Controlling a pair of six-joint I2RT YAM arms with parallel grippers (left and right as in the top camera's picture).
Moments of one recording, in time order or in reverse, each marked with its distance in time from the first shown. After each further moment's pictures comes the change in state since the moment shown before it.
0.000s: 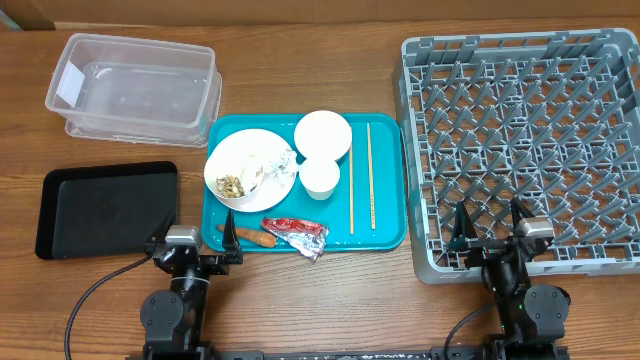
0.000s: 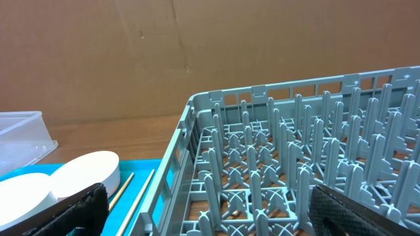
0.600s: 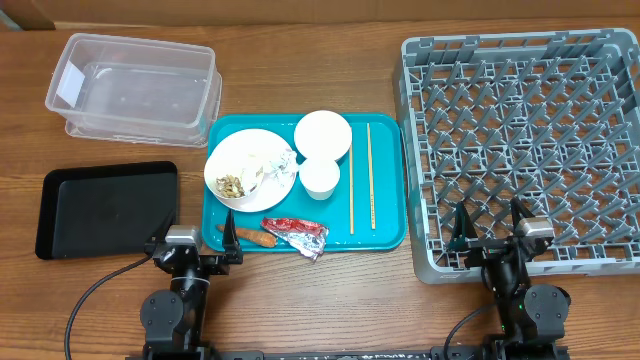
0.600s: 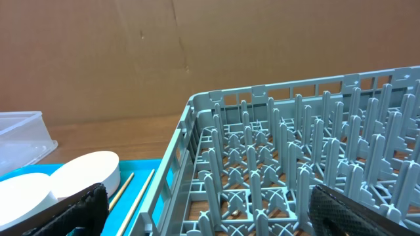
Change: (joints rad) left arm 0.000 0.000 0.000 0.000 0.000 0.000; right arm 0.000 0.000 0.000 0.000 0.000 0.000
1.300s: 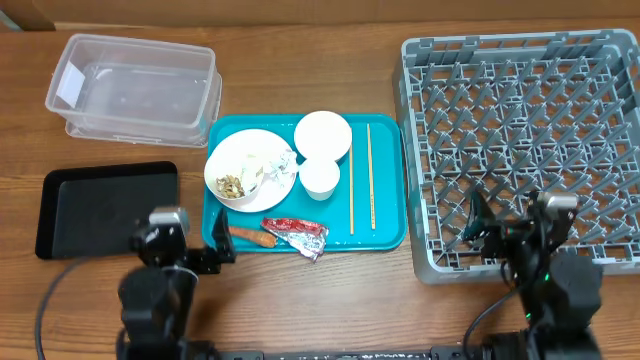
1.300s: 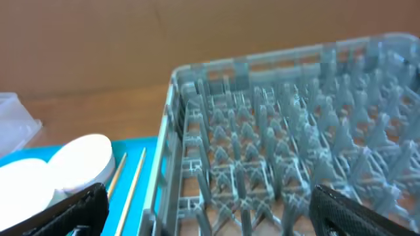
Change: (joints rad) left arm 0.000 0.300 0.391 -0.354 -0.018 -0.061; right arm 0.000 0.356 0.452 -0.359 0.053 0.000
